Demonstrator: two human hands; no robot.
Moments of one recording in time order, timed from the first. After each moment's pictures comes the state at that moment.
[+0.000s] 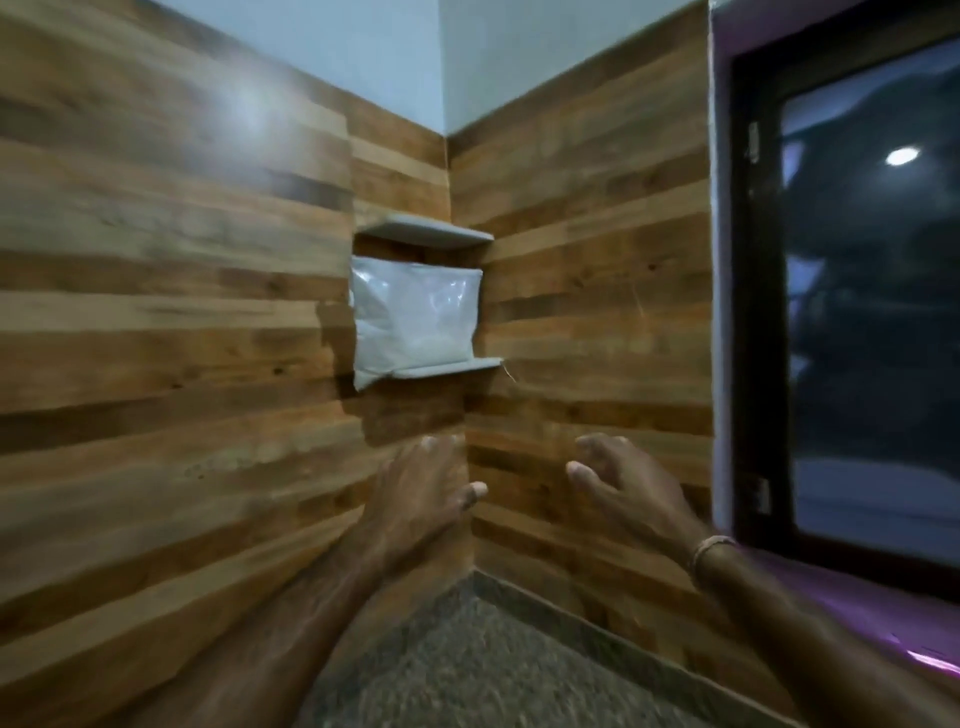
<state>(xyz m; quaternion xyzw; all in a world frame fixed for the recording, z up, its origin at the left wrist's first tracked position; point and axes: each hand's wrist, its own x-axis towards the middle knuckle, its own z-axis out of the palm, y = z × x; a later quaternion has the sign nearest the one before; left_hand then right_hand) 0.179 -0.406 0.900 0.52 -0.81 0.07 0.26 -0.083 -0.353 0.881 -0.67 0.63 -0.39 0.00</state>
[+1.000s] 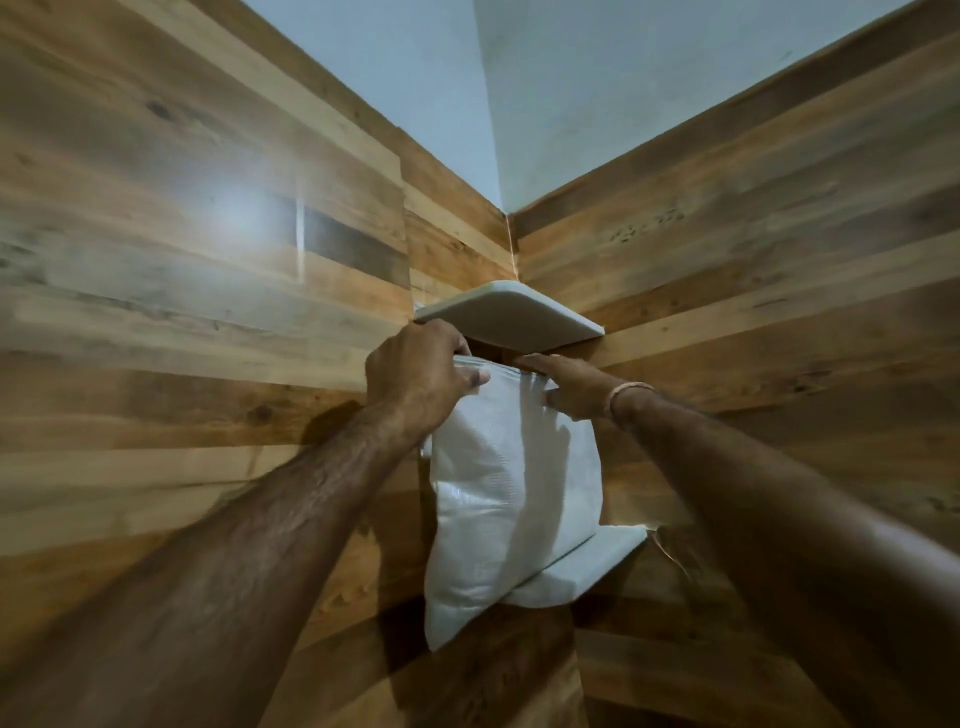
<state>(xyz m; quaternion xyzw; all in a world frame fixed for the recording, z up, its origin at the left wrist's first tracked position) 0.282 -0.810 1.168 0.39 -0.72 0.24 0.52 0.059 -0.852 1.179 -0.71 0.60 -0.33 -0.19</state>
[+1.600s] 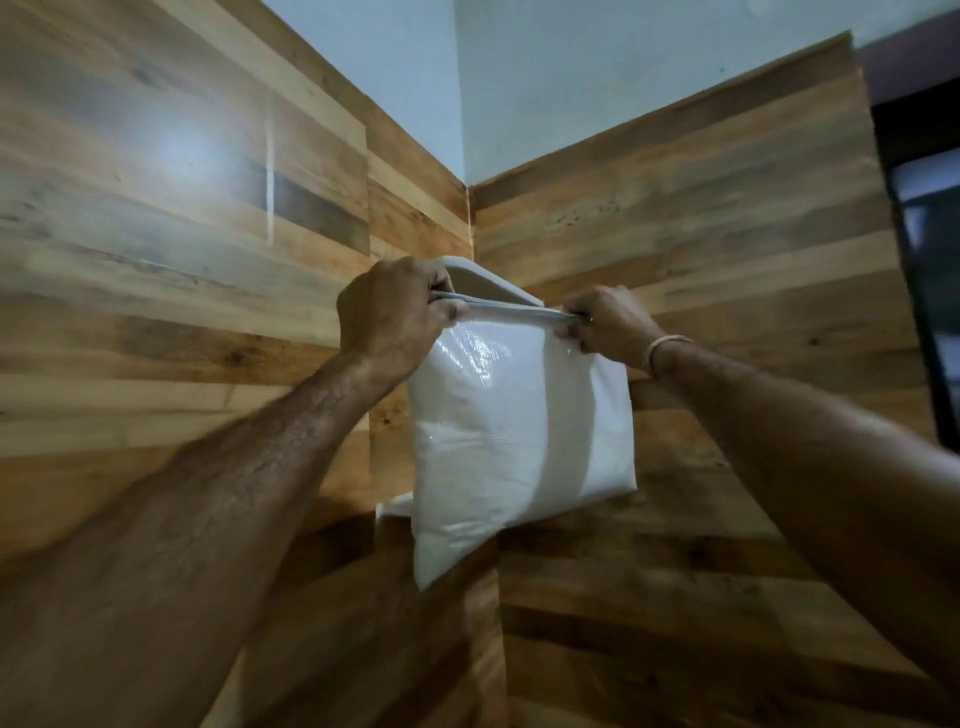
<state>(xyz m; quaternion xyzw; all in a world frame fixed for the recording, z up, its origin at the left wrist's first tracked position) 0.283 -0.729 1.161 0.30 -0.72 0.24 0.58 0.014 -0.716 1.171 -0.63 0.60 -0.38 -0.31</state>
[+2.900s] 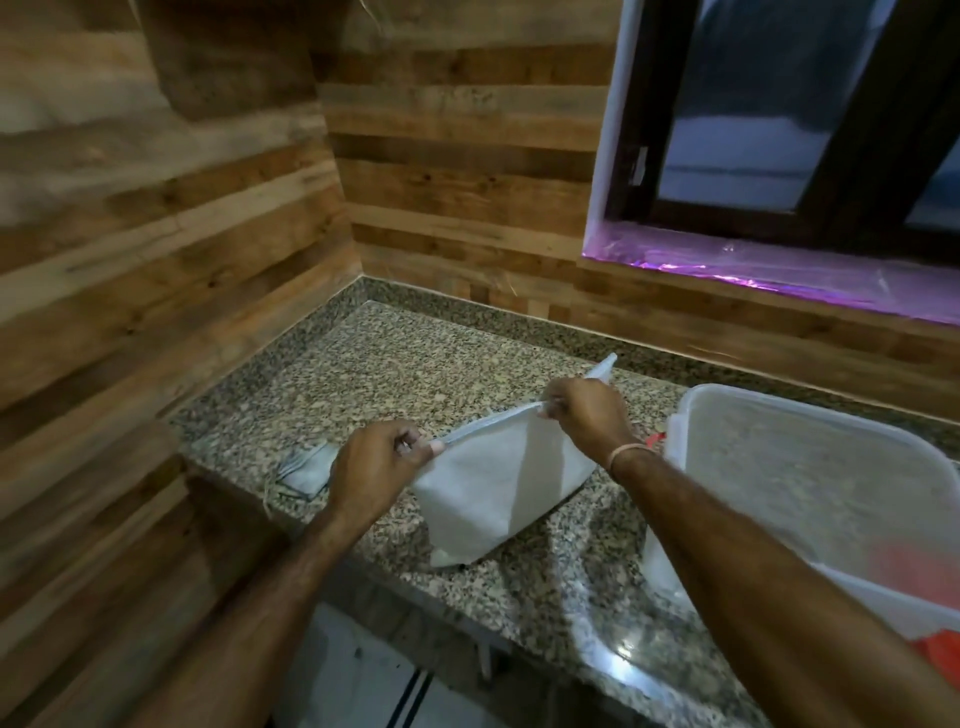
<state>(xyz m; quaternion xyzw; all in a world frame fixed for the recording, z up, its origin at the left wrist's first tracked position) 0.183 -0.308 0.598 0.49 -0.80 -0.23 0.25 -0.109 -0.257 0.591 -0.58 0.79 -0.22 0.06</state>
